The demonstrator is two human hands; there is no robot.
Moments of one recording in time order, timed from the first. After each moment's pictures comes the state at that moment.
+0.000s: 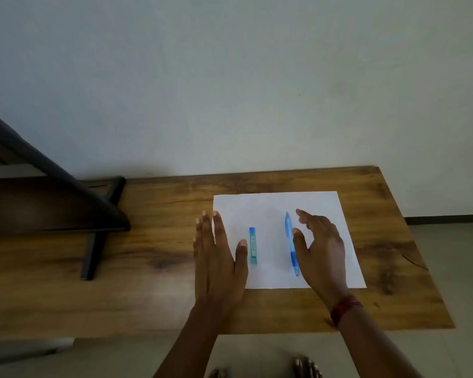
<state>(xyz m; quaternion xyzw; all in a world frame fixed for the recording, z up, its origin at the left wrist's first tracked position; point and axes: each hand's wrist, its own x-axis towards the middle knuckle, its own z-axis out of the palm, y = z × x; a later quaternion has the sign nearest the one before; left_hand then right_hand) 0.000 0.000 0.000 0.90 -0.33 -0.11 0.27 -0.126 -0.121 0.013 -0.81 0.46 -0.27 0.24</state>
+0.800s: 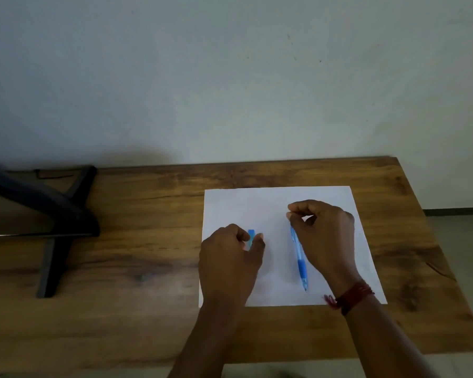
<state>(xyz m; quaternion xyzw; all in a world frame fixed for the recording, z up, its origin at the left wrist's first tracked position) 0.009 -0.046 0.000 0.91 -0.24 -0.16 0.31 -0.088 -0.160 0.012 -0.78 0.50 -0.23 0.29</state>
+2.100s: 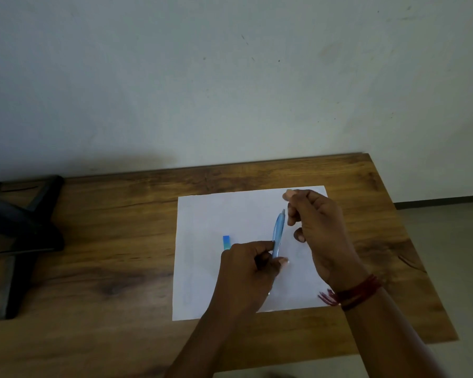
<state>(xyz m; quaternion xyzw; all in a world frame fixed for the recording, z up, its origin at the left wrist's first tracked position) -0.034 -0.071 0.002 0.78 -0.32 -0.37 0.39 -0.109 -0.188 0.022 -0.56 0.50 -0.27 0.60</state>
